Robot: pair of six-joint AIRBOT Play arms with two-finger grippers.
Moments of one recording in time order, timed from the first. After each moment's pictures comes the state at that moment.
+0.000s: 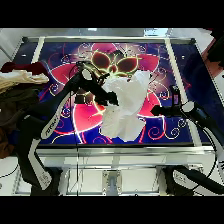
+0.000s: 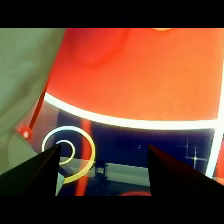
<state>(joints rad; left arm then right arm) -0.41 -1.92 1.73 0.86 -1.34 -1.45 -0.08 -1.17 0.72 -1.10 0.75 1.25</state>
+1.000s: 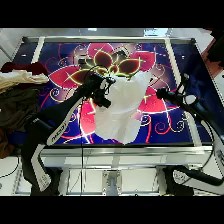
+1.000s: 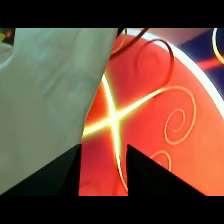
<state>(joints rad) -0.58 -1.92 1.76 1.65 -1.39 -1.52 -0.08 -1.32 0.87 -0.83 0.40 1.21</state>
